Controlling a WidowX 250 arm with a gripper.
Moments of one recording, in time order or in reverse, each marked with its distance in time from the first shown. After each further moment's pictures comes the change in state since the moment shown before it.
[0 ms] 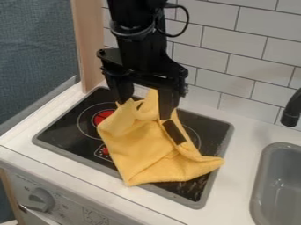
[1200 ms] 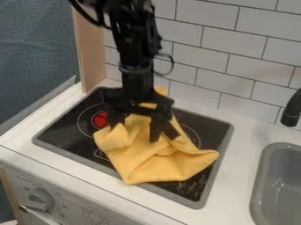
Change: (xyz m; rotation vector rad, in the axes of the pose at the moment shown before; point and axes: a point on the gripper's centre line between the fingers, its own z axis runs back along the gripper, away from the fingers) arm 0.008 0.025 -0.095 0.011 0.269 0.165
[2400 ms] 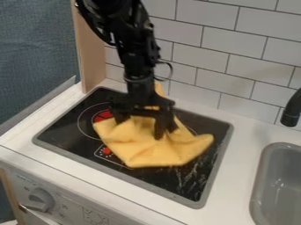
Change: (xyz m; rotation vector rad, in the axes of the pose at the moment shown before) arm 0.038 0.029 -0.024 -0.024 -0.079 0.121
